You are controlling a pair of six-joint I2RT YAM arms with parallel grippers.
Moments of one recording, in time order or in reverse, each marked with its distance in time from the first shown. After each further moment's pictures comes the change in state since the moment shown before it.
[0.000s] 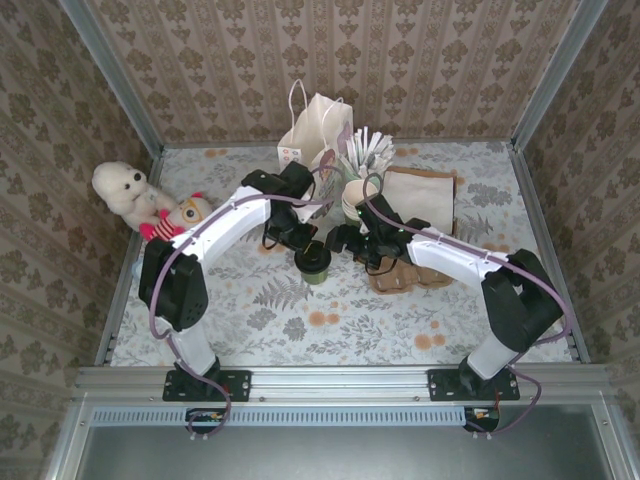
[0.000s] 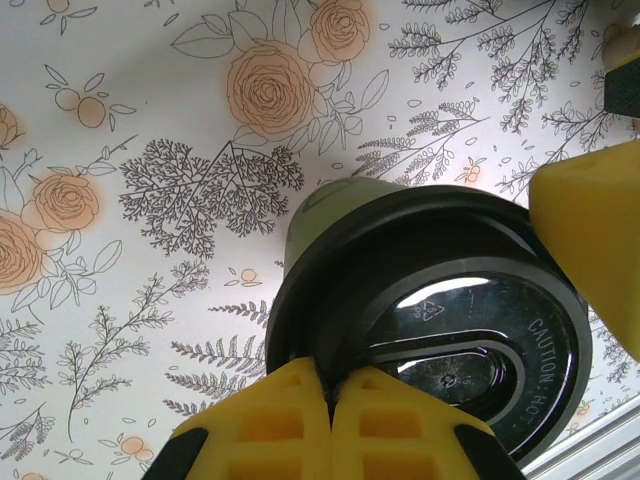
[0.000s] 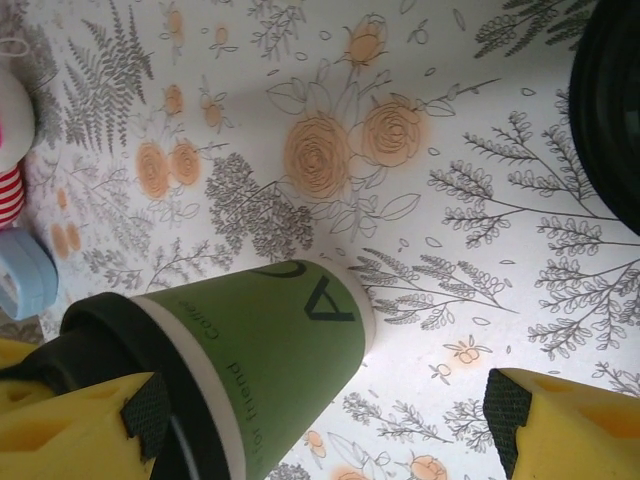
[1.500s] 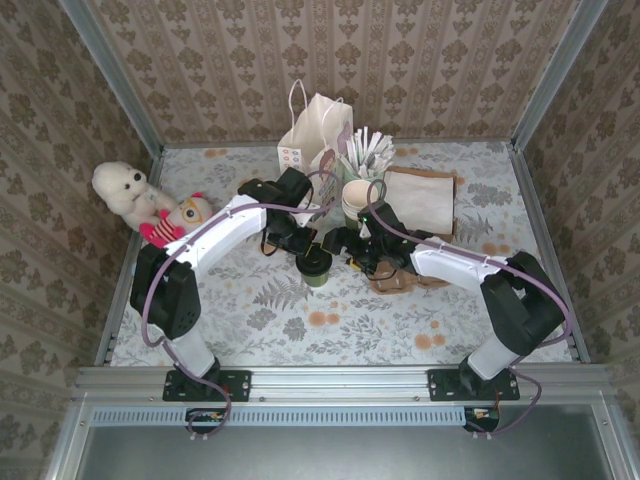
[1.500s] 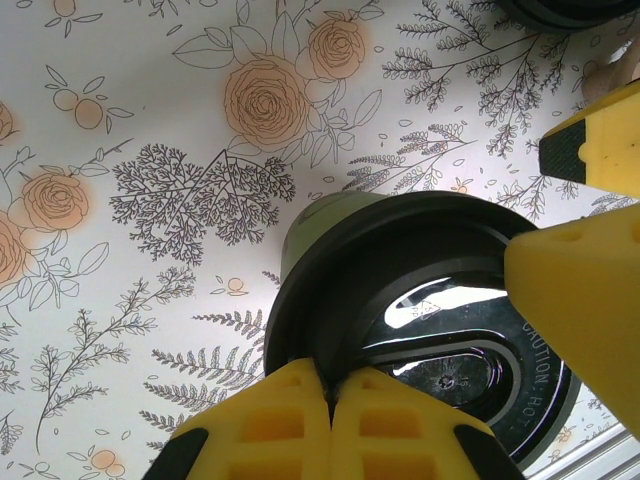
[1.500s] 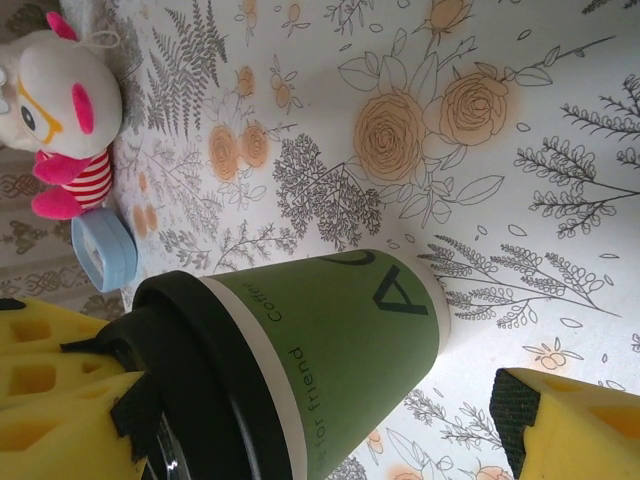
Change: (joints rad) left arm -0.008 -0.061 -0.086 0.088 0.007 -0.075; right arm 0.000 -0.032 -0.131 0.251 -0.119 0.074
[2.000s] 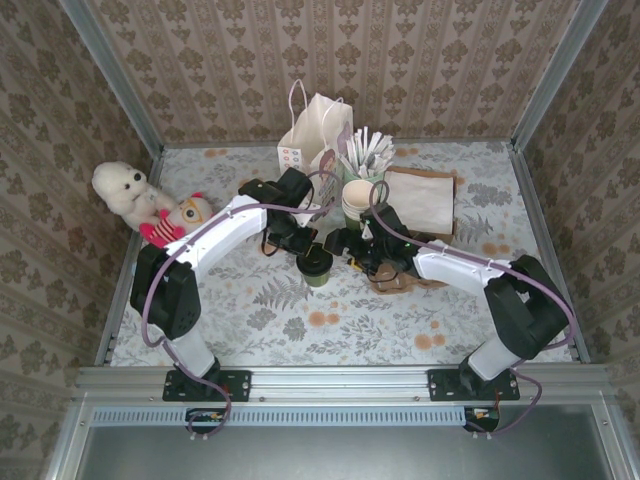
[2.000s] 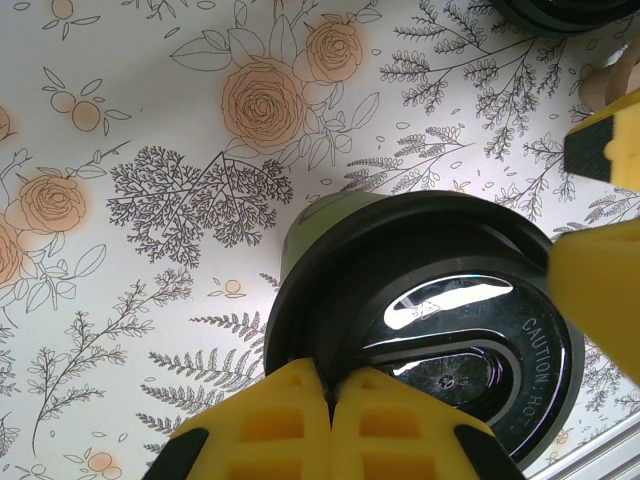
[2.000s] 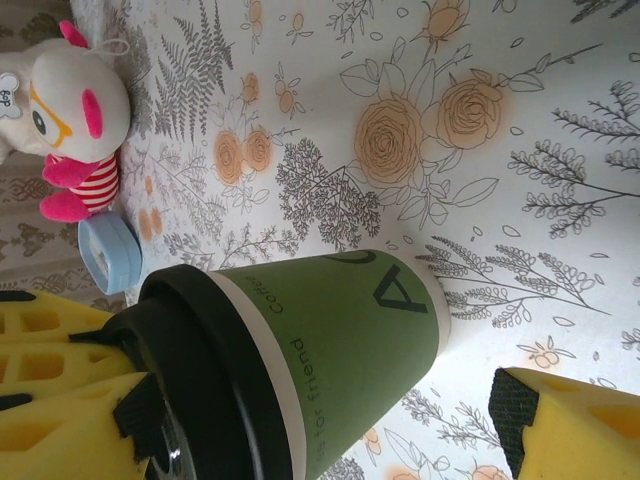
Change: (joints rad) left arm -0.002 0.000 0.000 0.003 0.000 -0.003; right arm -0.015 -0.048 -0.021 -0.012 0.021 -0.018
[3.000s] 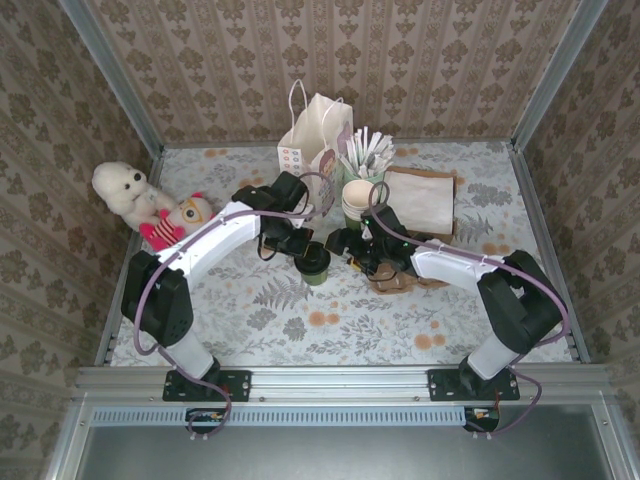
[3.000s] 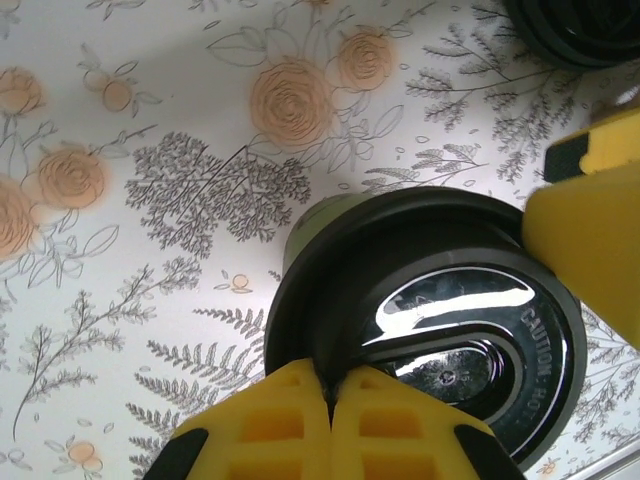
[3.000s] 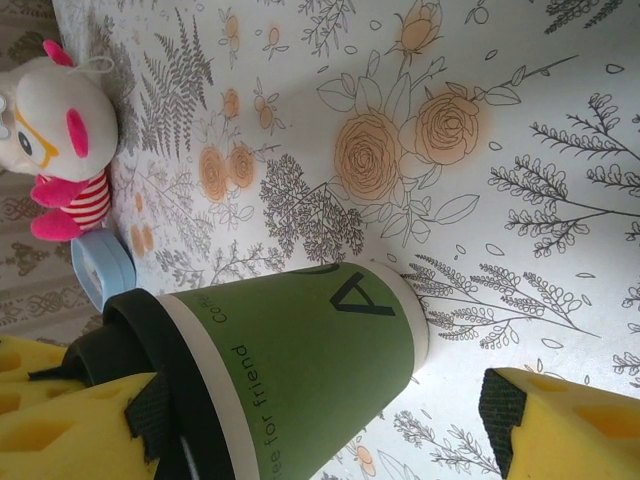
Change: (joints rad) left arm 0.007 -0.063 -0.082 0.063 -0.027 -0.116; right arm 0.008 0.057 -0.006 0.057 0.008 0.036
